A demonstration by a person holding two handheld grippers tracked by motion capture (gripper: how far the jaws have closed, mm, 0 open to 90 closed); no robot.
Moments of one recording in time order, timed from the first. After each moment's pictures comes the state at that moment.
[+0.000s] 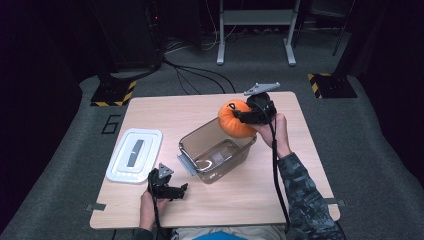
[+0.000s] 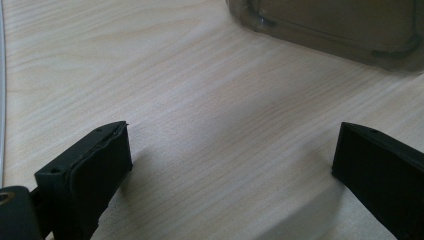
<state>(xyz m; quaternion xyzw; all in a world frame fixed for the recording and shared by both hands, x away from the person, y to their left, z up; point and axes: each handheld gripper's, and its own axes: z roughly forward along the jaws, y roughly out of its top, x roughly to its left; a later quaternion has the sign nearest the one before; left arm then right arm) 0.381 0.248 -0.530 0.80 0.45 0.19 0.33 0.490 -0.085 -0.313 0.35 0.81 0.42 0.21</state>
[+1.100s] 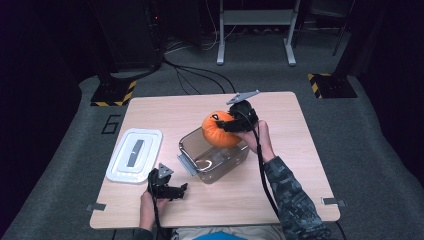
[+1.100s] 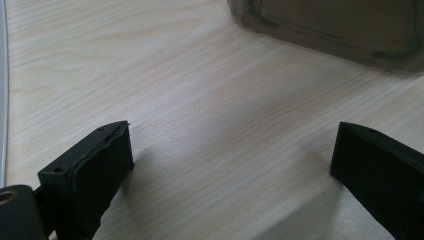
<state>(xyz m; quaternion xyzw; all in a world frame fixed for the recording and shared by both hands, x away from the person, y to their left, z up) 0.381 0.249 -0.530 0.81 0.45 0.20 0.33 0.495 -0.045 -0.344 0.33 0.83 0.42 0.14</state>
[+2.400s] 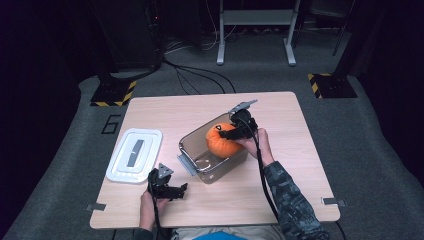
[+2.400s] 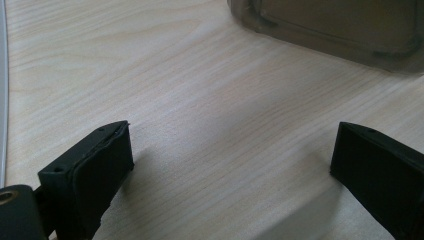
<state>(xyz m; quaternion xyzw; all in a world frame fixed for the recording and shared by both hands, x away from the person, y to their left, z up) 0.381 0.248 -0.530 0.80 0.45 0.20 0.34 0.512 -0.052 -0.393 0.36 0.84 0.39 0.10</state>
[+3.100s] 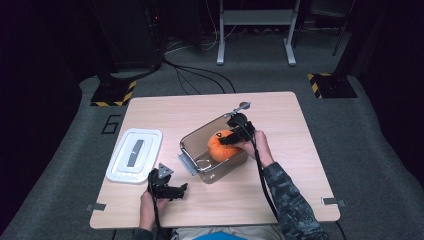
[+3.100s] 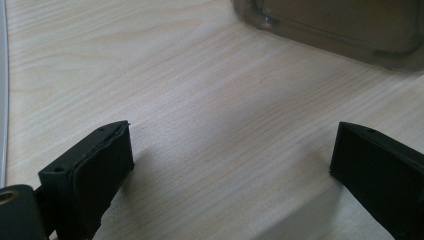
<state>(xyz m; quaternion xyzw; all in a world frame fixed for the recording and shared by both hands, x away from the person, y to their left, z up) 0.381 0.248 -0.530 0.80 0.45 0.20 0.34 0.518 -0.044 -0.410 0.37 0.87 0.32 0.07</state>
